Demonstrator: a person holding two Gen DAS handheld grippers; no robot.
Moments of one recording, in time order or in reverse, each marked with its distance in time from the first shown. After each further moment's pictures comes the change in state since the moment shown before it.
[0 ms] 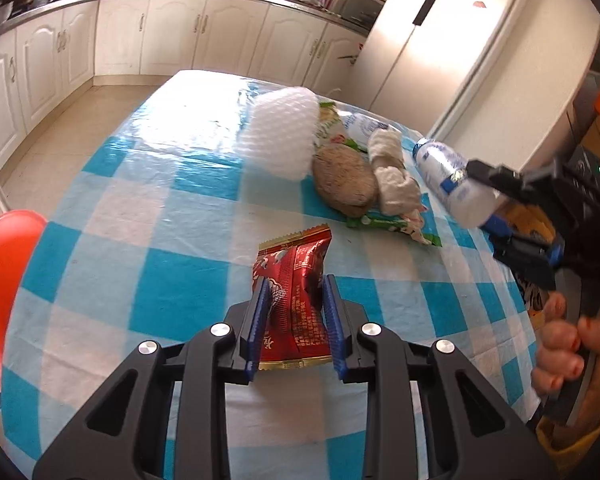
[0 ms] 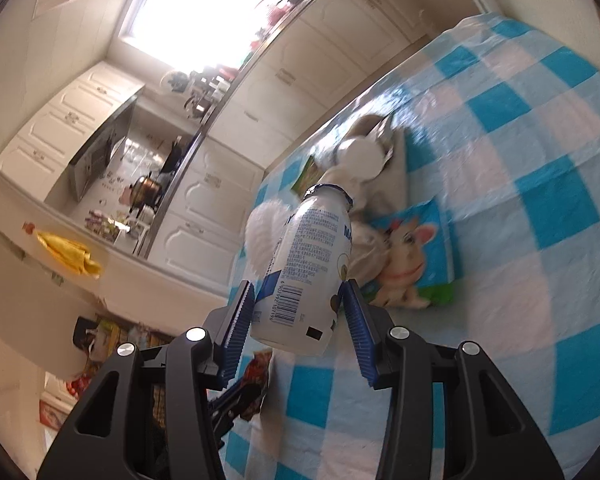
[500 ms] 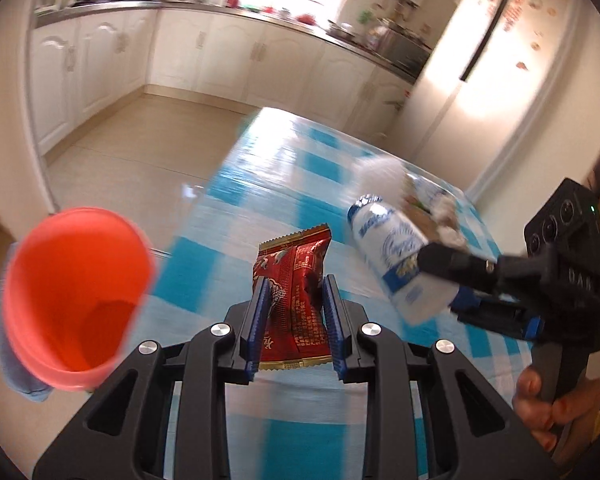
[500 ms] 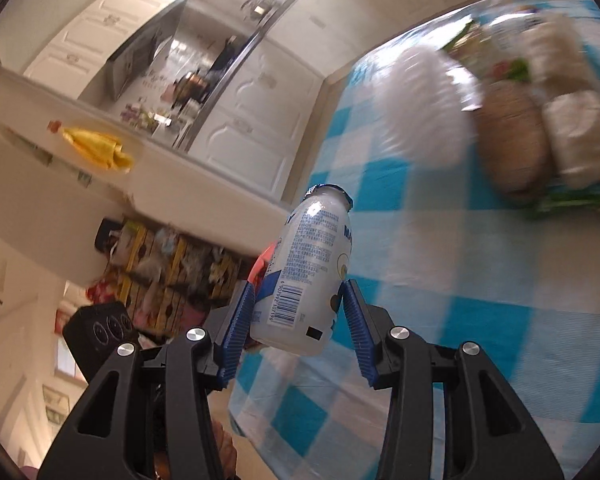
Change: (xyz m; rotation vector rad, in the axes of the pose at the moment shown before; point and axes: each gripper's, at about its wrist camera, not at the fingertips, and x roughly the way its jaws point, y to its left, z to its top) left arm -0.058 0.077 0.003 -0.138 -0.135 0.118; right arm 0.103 0.094 -0.059 -0.170 0.339 0.147
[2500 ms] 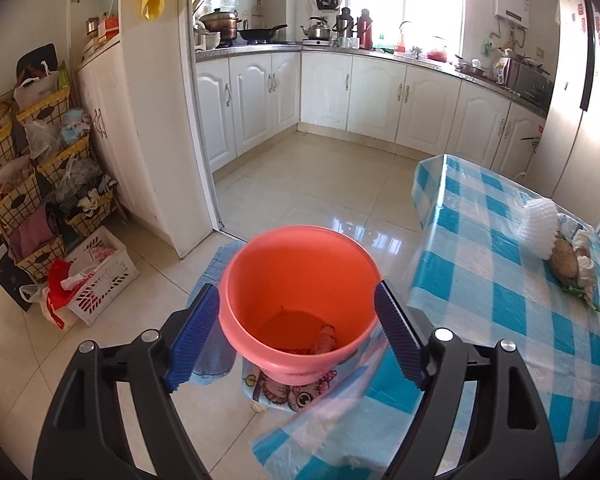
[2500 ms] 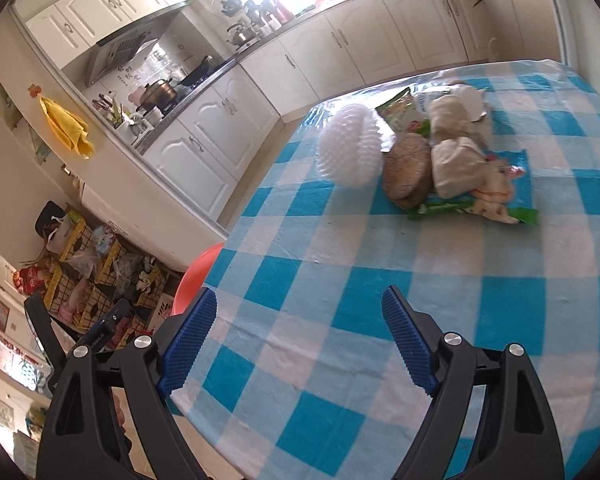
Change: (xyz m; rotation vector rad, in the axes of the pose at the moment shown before) left arm -0.100 0.079 -0.020 -0.057 -0.146 0.535; right arm -0.085 0.008 -0.058 -0.141 -0.170 -0.298
